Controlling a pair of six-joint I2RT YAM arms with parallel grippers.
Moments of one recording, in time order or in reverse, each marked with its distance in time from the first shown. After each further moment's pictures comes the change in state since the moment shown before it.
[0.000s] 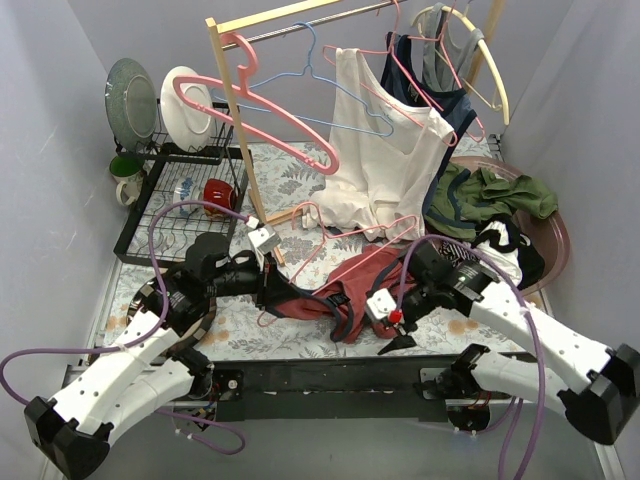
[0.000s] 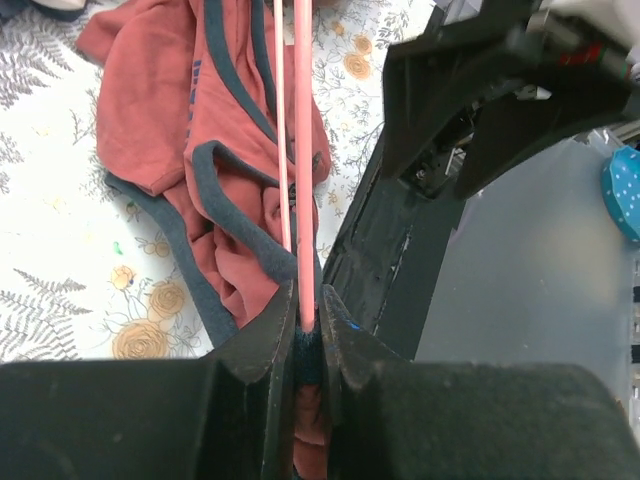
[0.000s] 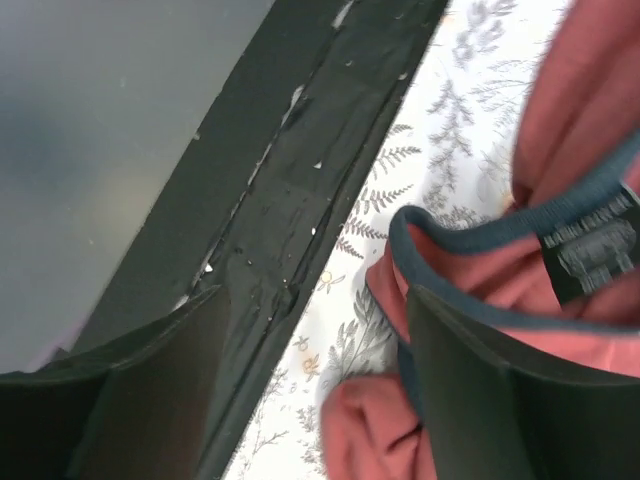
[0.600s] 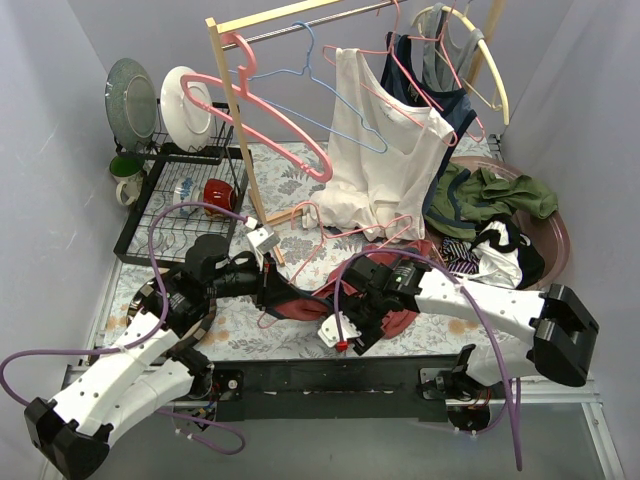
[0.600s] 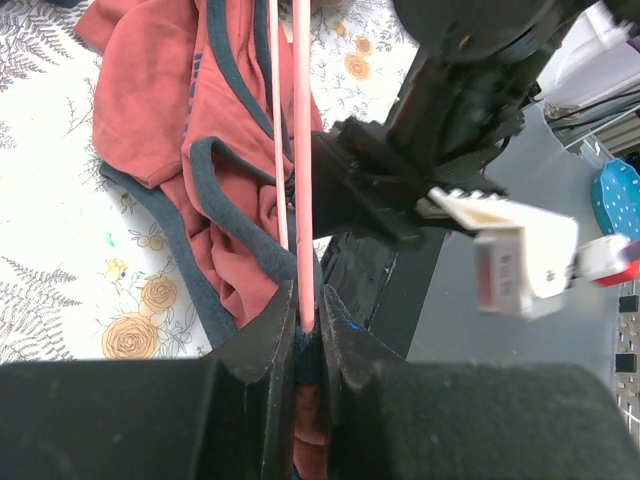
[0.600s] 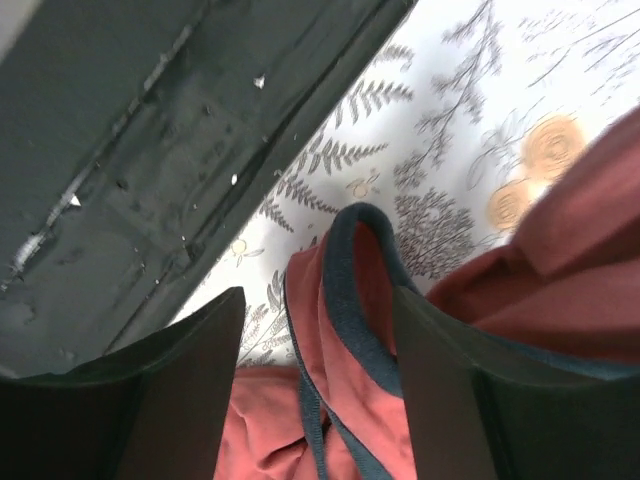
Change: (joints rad) left arm 0.000 -0.009 -0.018 0.007 -0.011 -0.046; right arm 0.353 0.362 0.126 0.139 0.428 -0.096
